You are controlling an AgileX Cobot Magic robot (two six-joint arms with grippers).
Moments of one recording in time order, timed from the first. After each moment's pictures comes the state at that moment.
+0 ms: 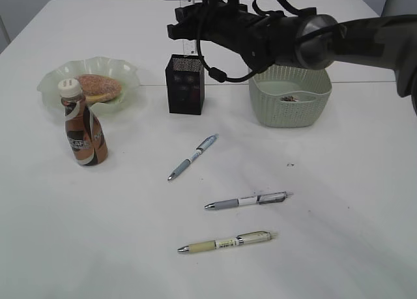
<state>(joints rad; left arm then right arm) -0.37 1.37 -1.58 0.08 1.24 -0.10 0.41 2.34 -1.93 -0.22 -0.22 0.12</state>
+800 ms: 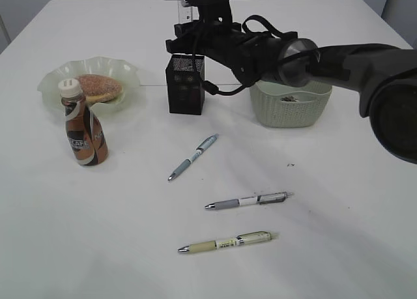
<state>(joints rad) -0.37 1.37 -1.58 0.08 1.24 -0.10 0.41 2.49 -2.08 -0.18 -0.20 0.12</state>
